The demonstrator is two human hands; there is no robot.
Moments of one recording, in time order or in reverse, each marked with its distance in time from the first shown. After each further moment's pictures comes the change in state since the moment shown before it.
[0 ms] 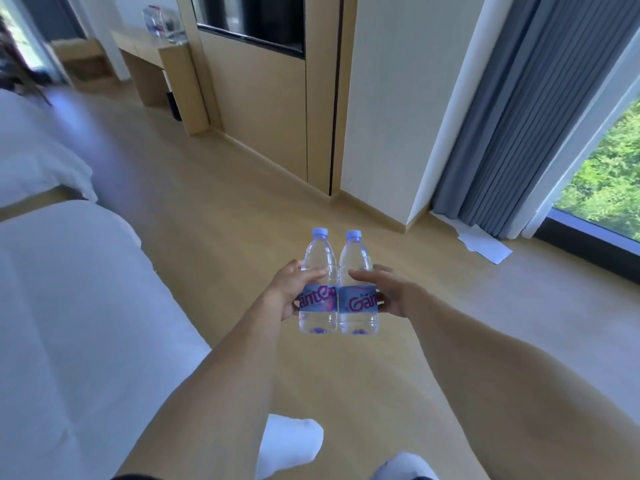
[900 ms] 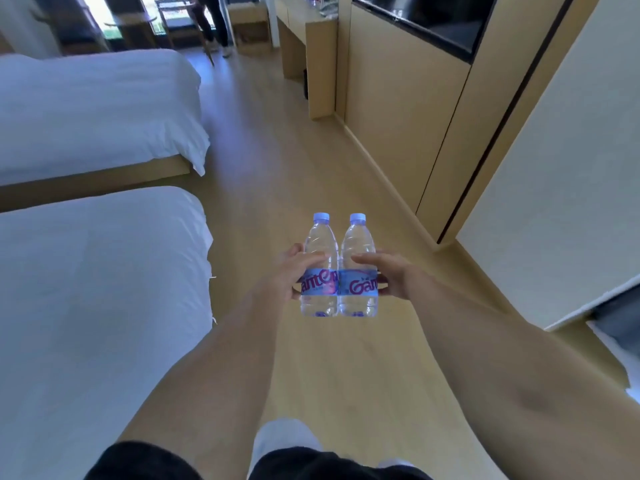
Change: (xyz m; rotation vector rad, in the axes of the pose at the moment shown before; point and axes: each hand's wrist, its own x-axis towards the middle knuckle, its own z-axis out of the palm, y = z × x) left_hand 0.342 0.223 -0.158 -0.193 0.477 -0.040; right_hand 0.441 -0.308 0.095 -0.284 -0.418 0.033
